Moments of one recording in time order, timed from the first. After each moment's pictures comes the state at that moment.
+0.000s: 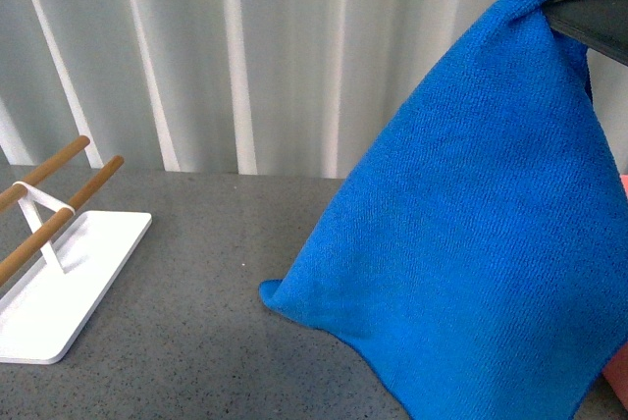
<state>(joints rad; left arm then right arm) 0.00 0.19 0.02 0.19 0.00 0.00 0.09 1.38 0.65 0.66 -0.60 0.11</state>
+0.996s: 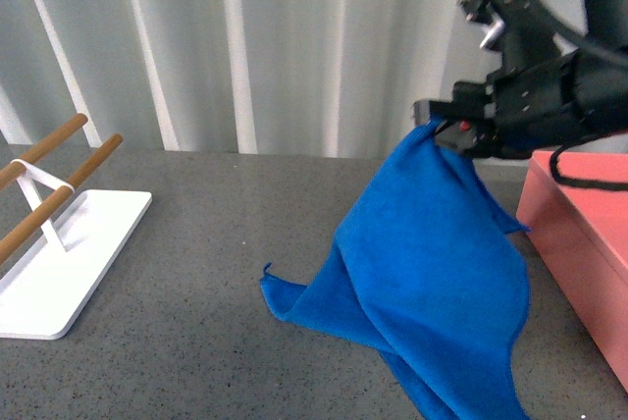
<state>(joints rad) 0.00 0.00 0.02 0.00 0.00 0.00 0.24 1.96 1.13 0.20 -0.24 0.11</state>
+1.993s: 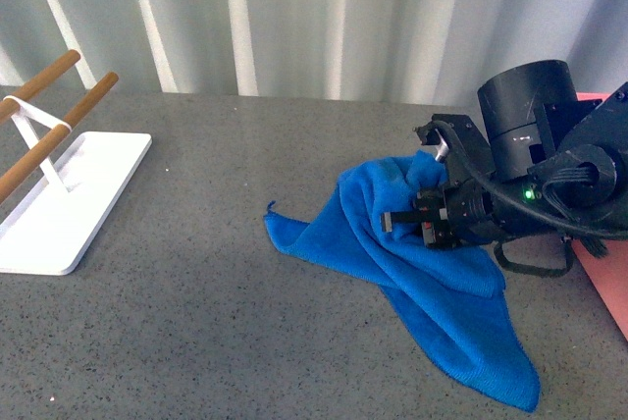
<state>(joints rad) 0.00 0.00 0.02 0.00 0.00 0.00 0.23 2.32 1.16 0.32 -0.06 0.06</state>
